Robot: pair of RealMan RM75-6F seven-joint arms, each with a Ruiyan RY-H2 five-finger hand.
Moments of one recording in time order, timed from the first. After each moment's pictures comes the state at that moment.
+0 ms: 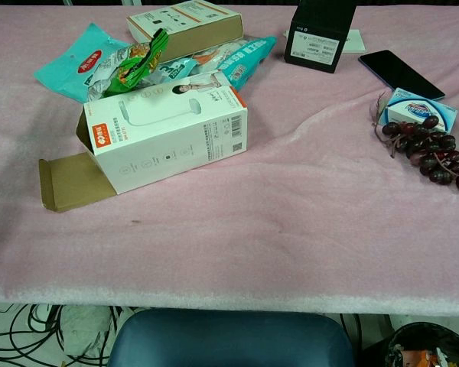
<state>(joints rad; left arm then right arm) -0.21 -1.22 -0.02 -1.57 1.52 1.39 0.14 0.08 -1.14 0.04 -1.58 -1.54 1.53 -0.08</state>
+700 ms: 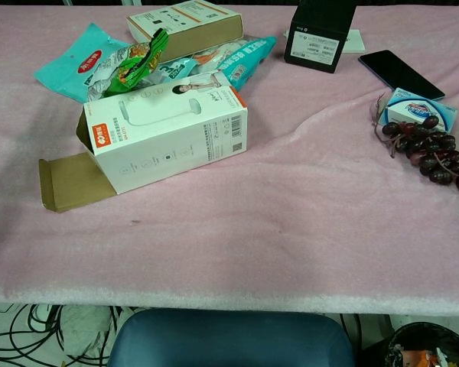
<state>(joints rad) -0.20 -1.21 -0.02 -1.57 1.52 1.40 0.13 0.11 -1.13 0.07 -1.72 -1.53 1.48 -0.12</state>
